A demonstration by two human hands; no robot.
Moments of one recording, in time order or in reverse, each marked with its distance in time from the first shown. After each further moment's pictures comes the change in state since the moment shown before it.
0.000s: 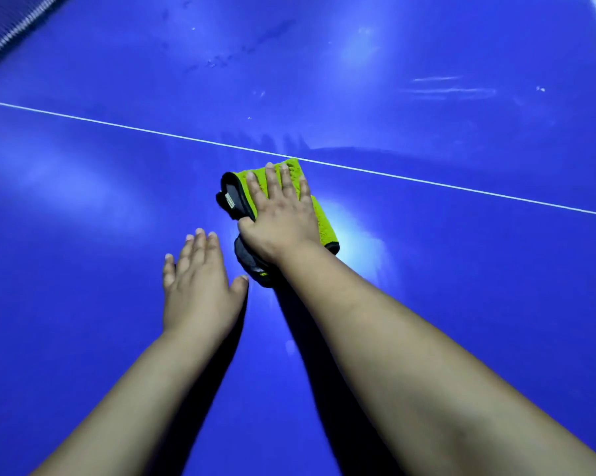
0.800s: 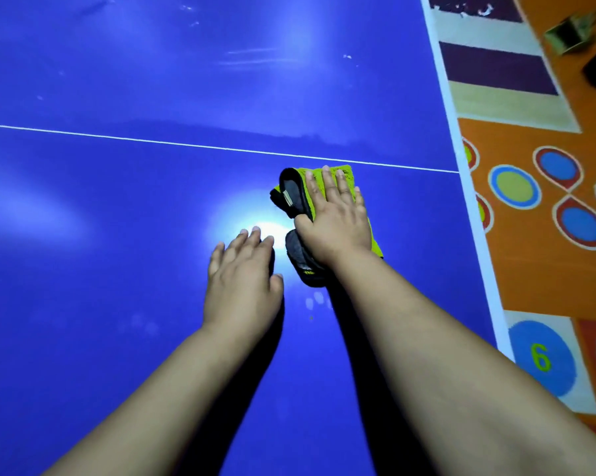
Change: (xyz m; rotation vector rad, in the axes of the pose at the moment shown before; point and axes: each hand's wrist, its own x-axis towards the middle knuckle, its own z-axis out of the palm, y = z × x) left_hand -0.140 0.324 0.079 -0.138 -0.012 0.363; right_hand -0.201 0.357 -0.035 0.067 0.084 0.313
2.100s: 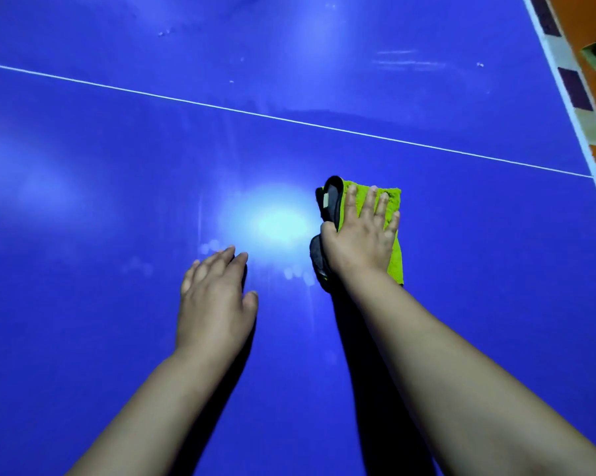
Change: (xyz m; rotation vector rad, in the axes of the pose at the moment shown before) left_hand -0.095 -0.320 -0.124 -0.041 0.014 -0.117; right_hand -0.053 -0.299 0.063 -0.065 0.020 0.300
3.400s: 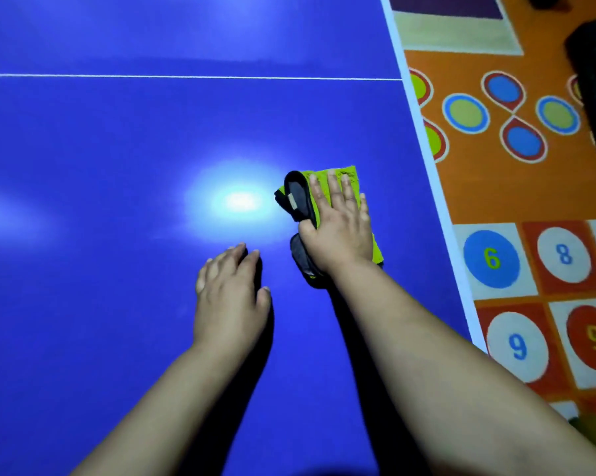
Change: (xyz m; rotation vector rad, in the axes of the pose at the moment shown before) left_hand -0.105 0.286 0.140 -0.006 -0.127 0.165; right_hand -0.036 0.332 -0.025 0.082 -0.011 -0.071
